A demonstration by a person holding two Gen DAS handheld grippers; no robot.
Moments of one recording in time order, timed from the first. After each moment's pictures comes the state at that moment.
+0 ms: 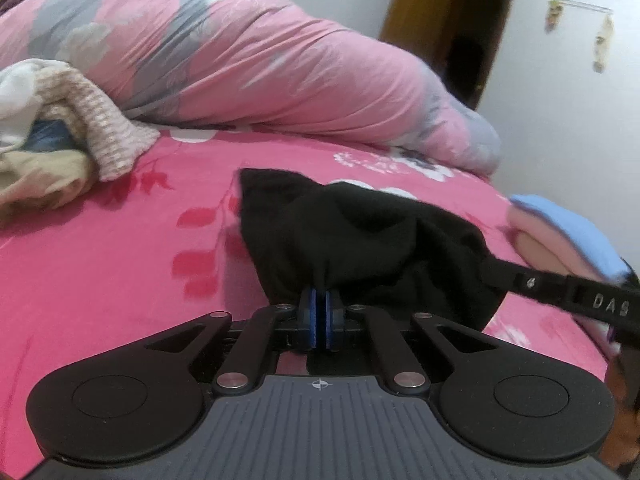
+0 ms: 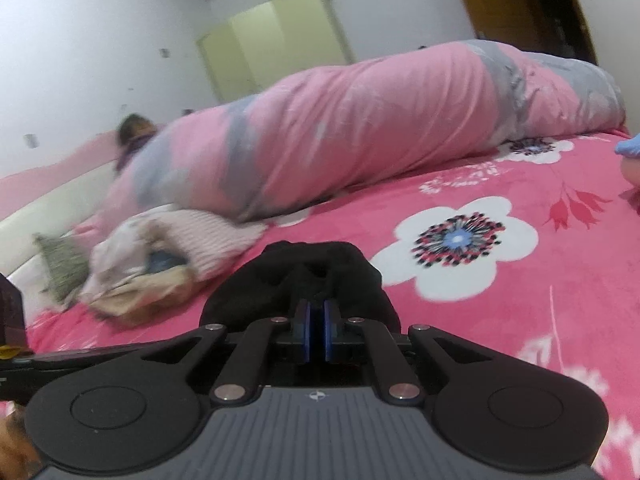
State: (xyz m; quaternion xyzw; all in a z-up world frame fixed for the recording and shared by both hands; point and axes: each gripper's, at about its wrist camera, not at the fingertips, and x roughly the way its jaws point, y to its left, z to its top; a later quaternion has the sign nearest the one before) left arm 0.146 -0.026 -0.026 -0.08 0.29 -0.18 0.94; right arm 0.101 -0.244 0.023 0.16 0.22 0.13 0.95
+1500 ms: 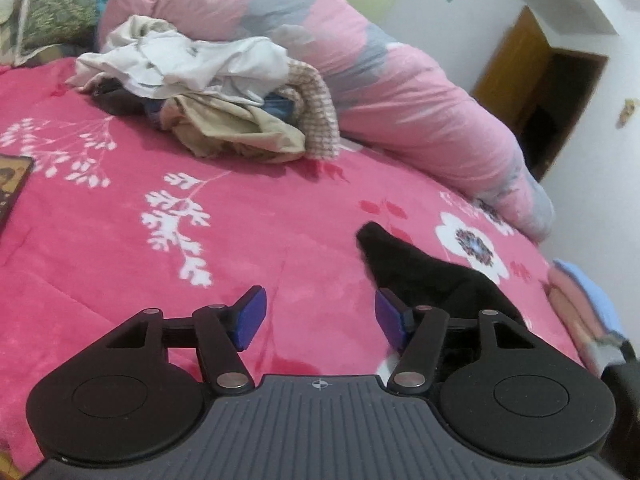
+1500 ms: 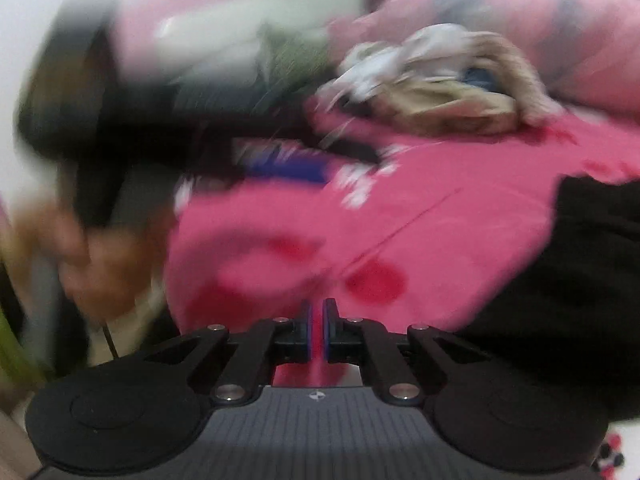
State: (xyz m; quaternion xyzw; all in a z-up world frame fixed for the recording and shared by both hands) left arm 0.043 0.159 -0.036 -0.20 0.29 -0.08 0.93; right arm 0.018 0.019 -0.026 -0.05 0.33 0.42 0.84
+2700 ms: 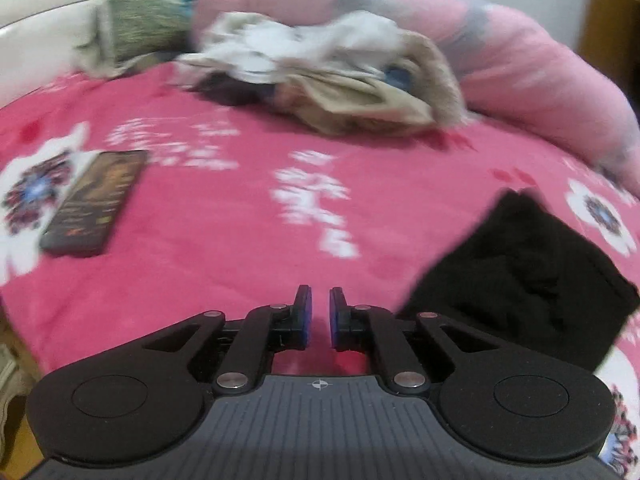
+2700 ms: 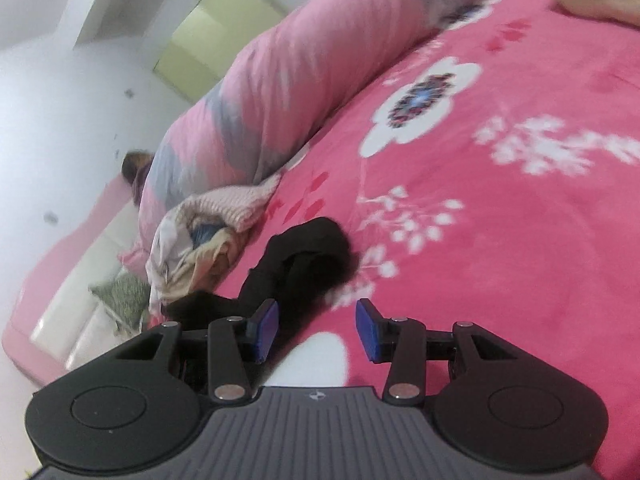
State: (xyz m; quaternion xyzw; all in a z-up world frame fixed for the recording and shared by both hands) left arm 0.041 0.185 -0.072 -0.13 0.33 0.12 0.93; right arm 0.016 -0.260 -0.032 0.34 0.29 0.14 0.88
